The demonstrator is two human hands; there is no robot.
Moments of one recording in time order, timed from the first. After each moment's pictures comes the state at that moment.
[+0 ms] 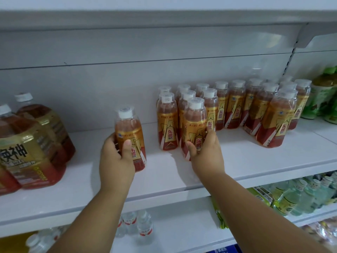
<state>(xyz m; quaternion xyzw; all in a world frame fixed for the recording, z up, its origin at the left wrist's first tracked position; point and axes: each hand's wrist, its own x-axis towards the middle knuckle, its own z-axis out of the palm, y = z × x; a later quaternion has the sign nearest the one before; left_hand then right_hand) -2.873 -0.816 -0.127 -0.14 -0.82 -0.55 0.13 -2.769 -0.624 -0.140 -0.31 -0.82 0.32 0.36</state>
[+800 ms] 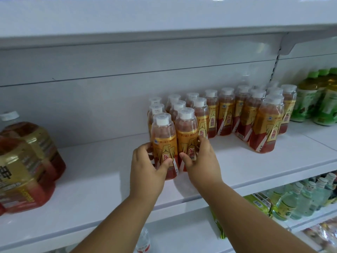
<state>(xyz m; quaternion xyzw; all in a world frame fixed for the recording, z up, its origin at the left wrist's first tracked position) -2.851 -0.745 -0.144 -0.26 -0.81 -0.51 0.11 -2.765 -0.614 -0.142 -0.30 -0.82 0.34 0.36</state>
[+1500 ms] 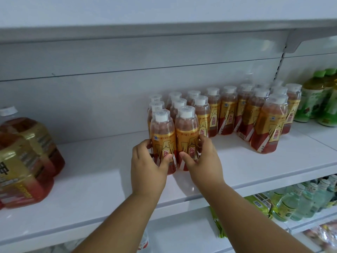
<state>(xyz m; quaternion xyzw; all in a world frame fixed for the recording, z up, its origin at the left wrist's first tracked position) -2.849 -0.734 -0.147 -0.24 -0.81 -0.51 0.16 -2.764 -0.604 -0.152 -0.28 -0.80 0.37 0.38</state>
